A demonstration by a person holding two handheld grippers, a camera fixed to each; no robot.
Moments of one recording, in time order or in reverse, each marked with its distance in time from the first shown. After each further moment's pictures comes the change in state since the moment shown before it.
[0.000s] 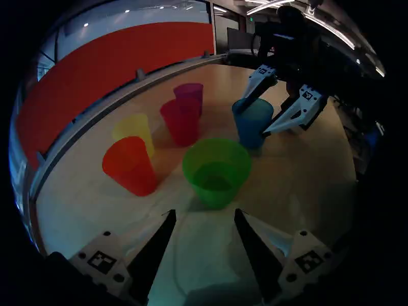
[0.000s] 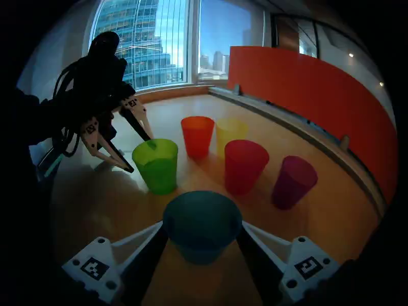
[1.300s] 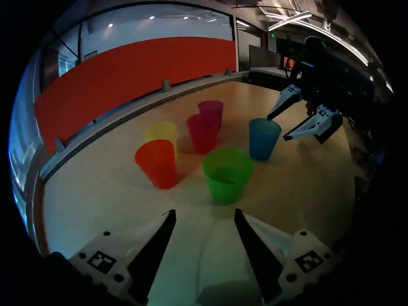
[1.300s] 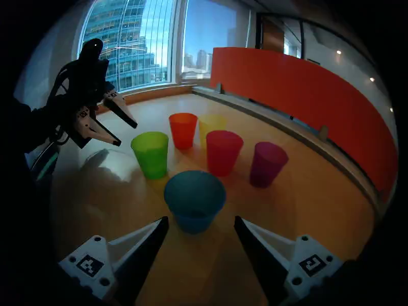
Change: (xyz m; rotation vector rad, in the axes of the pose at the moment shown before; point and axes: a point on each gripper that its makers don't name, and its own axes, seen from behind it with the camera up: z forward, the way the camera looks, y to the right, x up) left arm 0.002 -0.010 -0.052 0.128 0.103 -0.111; right arm -0.023 0.007 -0.061 -0.124 0.002 0.050
